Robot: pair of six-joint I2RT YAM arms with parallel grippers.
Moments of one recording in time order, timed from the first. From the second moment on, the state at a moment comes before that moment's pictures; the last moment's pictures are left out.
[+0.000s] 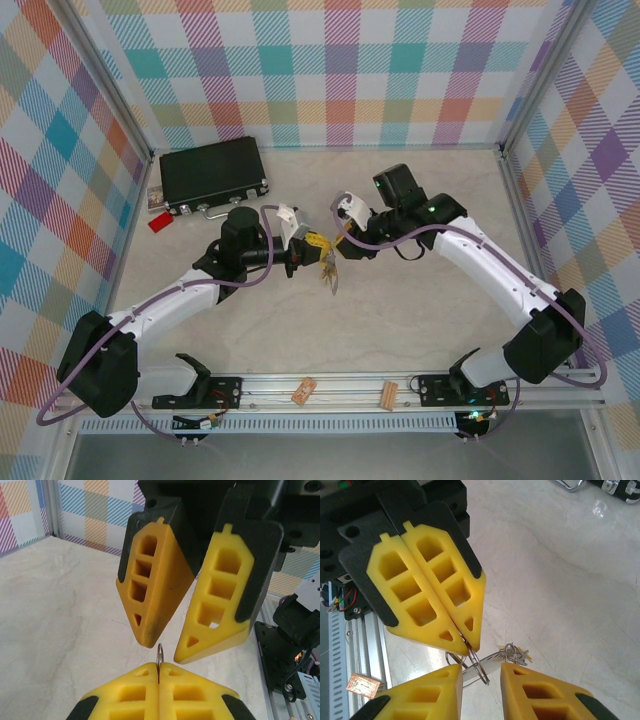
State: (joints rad) left arm -0.56 1.26 0.76 0.26 0.76 0.00; right arm 0.62 1.44 1.37 -0.84 -0.58 -0.35
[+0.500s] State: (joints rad) left arm -0.56 1.26 0.76 0.26 0.77 0.00; right arm 0.63 1.45 1.37 -0.85 -0.57 -0.36
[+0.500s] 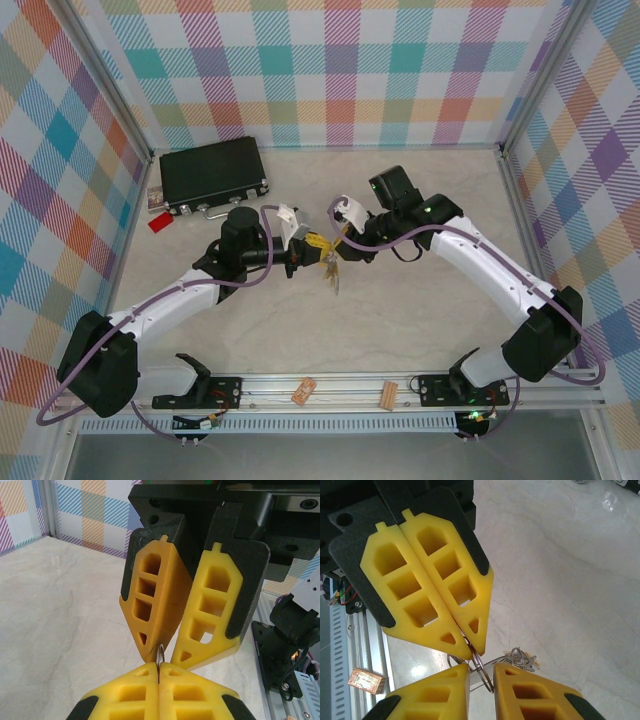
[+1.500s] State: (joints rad) left arm -0.56 1.22 0.74 0.32 0.72 -0.06; right arm 0.64 1.36 1.26 -0.72 -0.57 -0.37
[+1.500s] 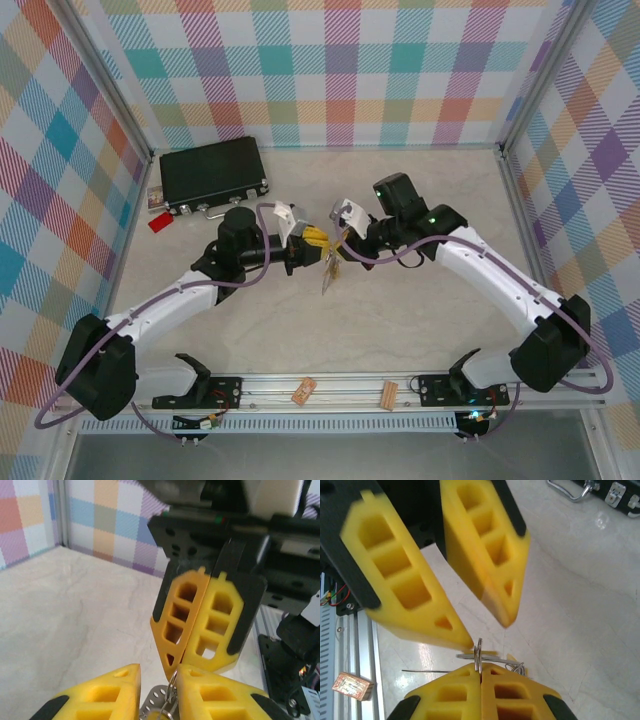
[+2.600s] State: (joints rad) left arm -0.58 1.17 0.63 0.55 0.66 -0.15; right arm 0.52 1.14 0.91 0.06 -0.81 0.04
